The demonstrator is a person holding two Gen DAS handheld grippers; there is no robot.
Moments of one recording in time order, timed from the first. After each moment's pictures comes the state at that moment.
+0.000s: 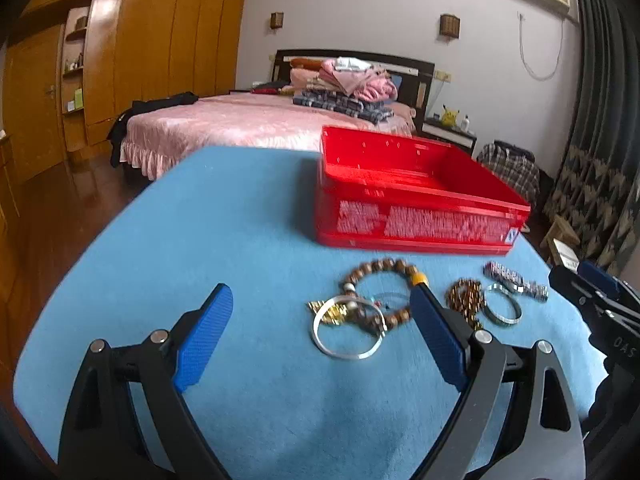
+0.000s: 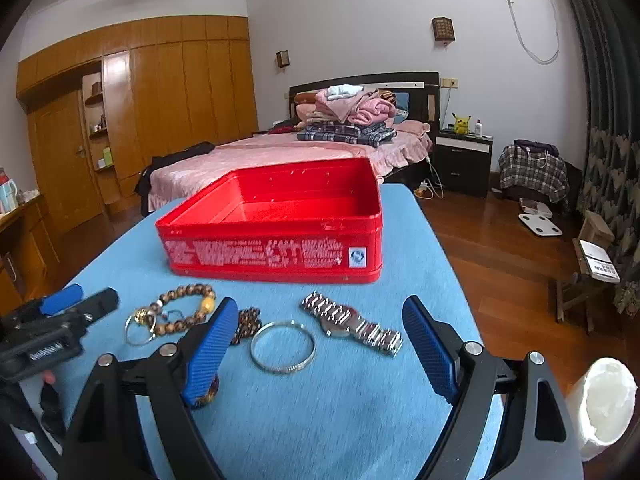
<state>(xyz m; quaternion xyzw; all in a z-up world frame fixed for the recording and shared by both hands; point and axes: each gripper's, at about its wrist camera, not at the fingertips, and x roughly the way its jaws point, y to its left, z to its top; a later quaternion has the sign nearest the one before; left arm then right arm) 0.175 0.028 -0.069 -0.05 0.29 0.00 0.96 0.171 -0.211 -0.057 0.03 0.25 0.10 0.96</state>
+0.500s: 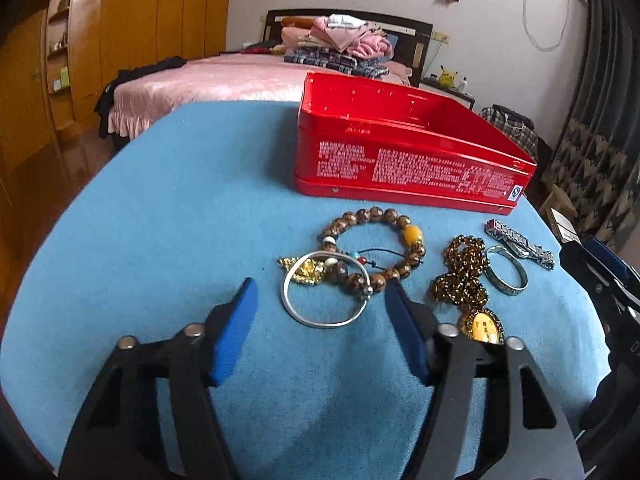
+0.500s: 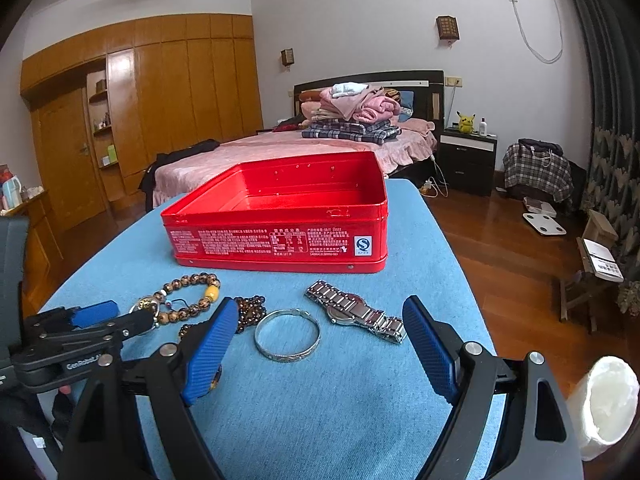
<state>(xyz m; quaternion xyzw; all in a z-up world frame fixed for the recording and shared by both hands) 0.188 0.014 -0.095 -0.06 0.37 -0.01 0.93 0.163 -0.210 -0.065 0.03 0.25 0.10 0.96</state>
